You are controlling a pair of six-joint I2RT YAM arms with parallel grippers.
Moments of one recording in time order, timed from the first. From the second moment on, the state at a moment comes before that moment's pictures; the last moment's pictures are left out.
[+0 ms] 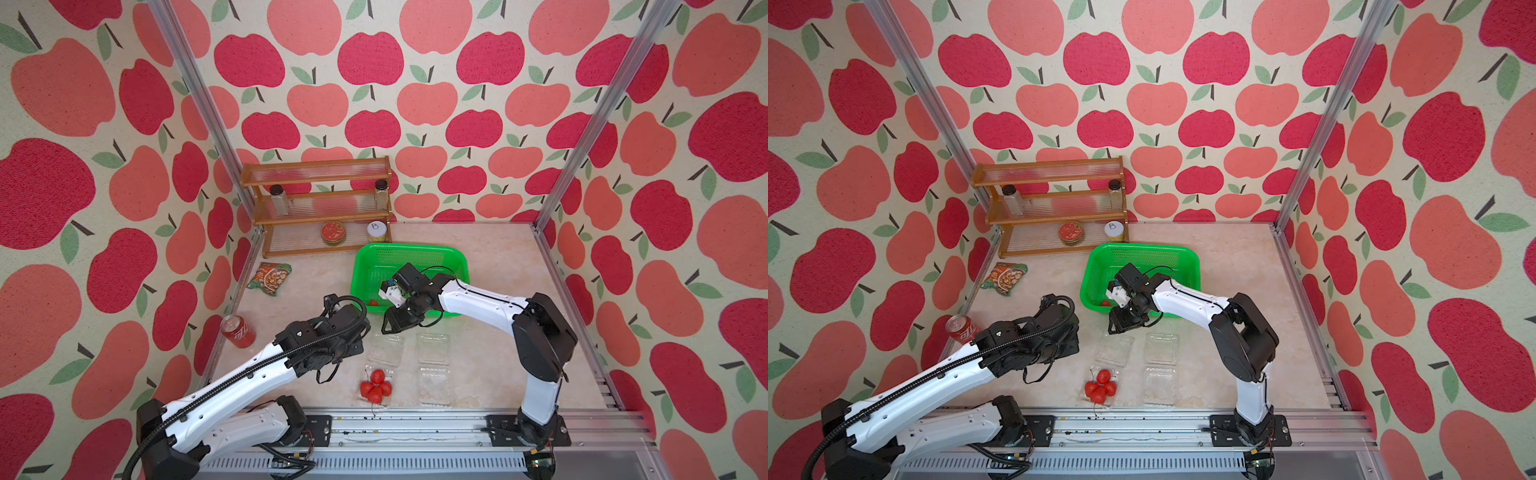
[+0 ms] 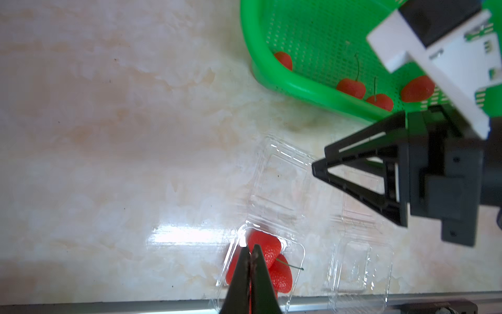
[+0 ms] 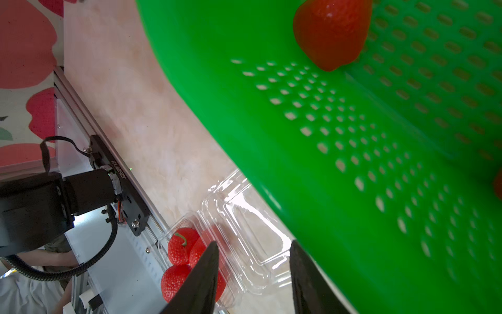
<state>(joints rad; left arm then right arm) -0.95 0.98 0.91 -1.04 -0.25 -1.08 0.88 1.89 1.38 -0.66 -0.46 0.32</state>
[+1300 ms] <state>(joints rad) -1.22 1.03 0.68 -0.89 0.09 -1.27 0.88 1.41 1.07 -0.51 -0.37 0.51</state>
